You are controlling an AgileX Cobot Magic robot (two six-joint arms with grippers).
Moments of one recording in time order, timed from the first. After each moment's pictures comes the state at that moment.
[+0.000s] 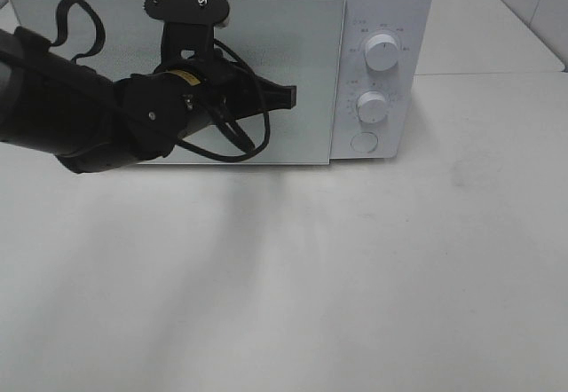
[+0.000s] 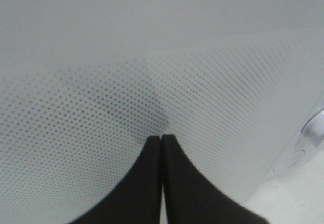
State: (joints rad) left arm -0.72 1.97 -1.06 -0.66 -0.55 0.36; right arm 0.04 0.00 -0.51 -0.05 1.04 0.11
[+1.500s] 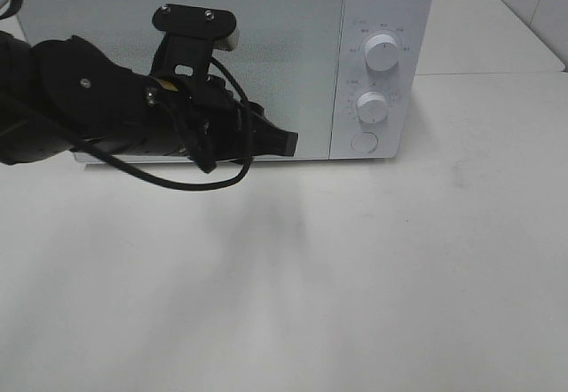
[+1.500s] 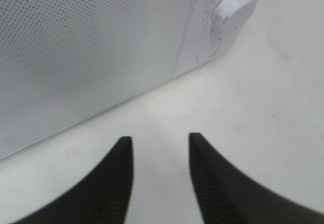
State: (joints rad) left arm -0.75 1.75 -0.93 -0.75 -0.11 0.52; right arm 0.04 0.00 -0.51 -0.05 1.04 0.11
